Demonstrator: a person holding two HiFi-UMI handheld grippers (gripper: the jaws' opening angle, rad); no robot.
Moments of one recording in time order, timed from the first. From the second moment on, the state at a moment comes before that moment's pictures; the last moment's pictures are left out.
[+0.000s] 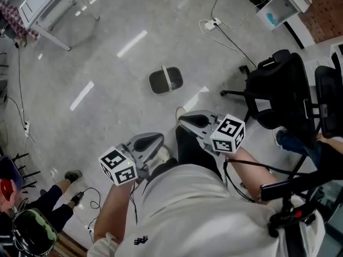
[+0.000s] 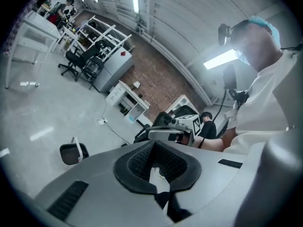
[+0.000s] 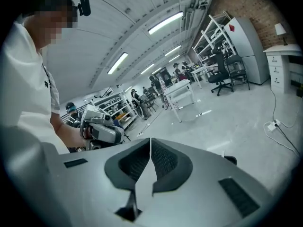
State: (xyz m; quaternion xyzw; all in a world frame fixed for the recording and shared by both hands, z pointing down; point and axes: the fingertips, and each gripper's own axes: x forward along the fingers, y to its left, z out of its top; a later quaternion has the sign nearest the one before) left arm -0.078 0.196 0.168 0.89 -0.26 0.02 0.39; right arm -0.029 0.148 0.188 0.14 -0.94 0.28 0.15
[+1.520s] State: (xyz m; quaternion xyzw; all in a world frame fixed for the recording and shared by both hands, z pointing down) left arm -0.115 0.301 0.124 0.90 -0.28 -0.01 0.33; right arm -0.082 0.274 0.125 0.10 -0.96 0.19 0.16
